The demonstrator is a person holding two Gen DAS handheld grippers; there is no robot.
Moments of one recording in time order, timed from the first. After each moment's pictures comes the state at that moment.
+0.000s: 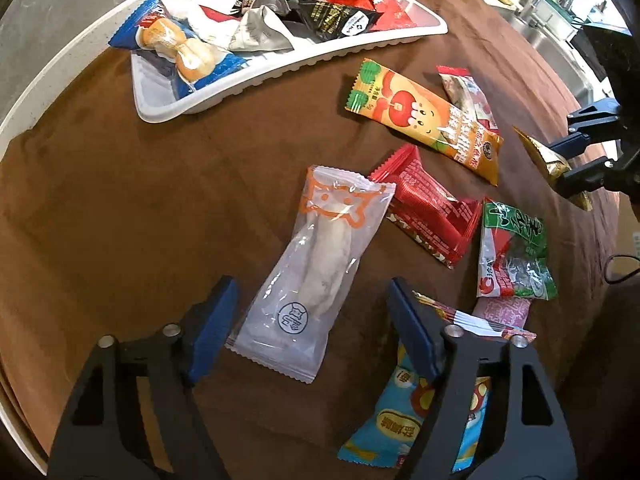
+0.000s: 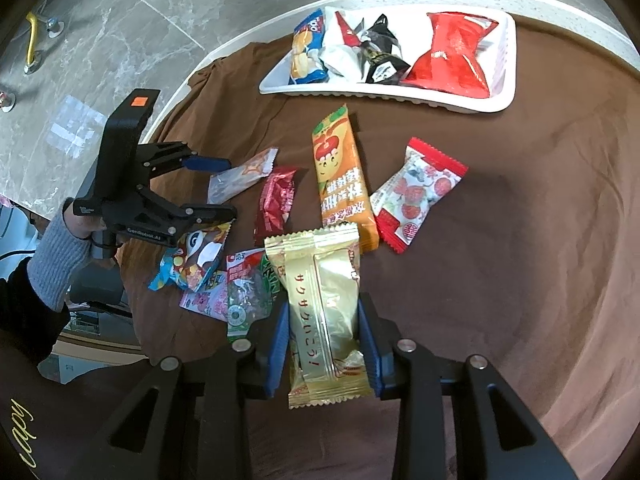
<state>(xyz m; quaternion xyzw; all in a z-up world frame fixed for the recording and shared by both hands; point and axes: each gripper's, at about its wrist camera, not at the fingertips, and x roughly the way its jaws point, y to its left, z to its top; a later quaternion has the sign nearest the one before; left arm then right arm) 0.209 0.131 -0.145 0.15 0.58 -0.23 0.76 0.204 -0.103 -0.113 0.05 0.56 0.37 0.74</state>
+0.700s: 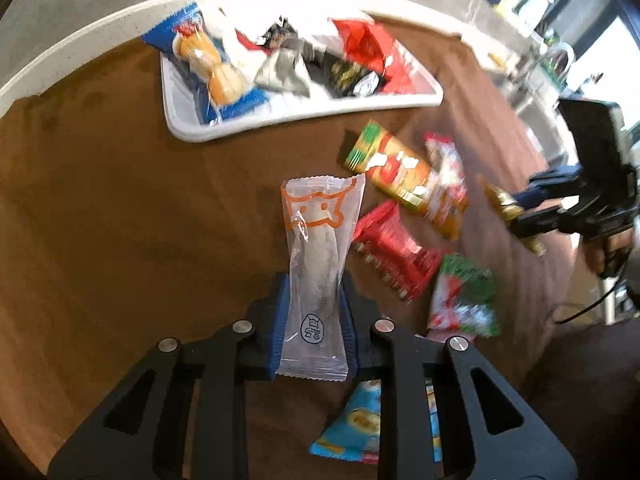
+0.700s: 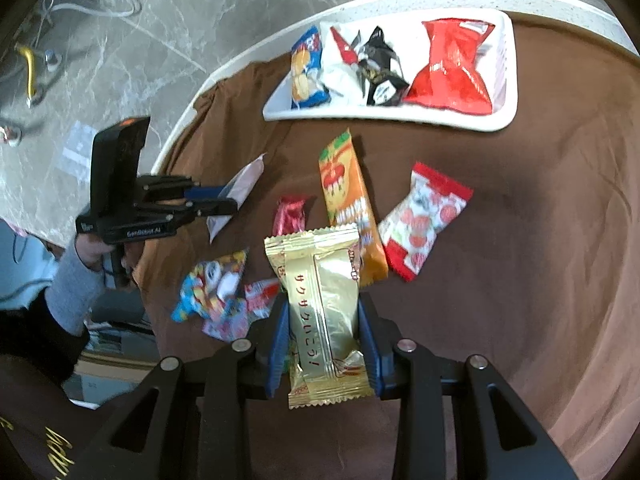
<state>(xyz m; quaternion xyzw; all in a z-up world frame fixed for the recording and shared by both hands) 0.220 0.168 -0.110 0.01 0.57 -0.26 0.78 0.225 -0.106 -0.107 0.11 0.56 0.38 0.73</state>
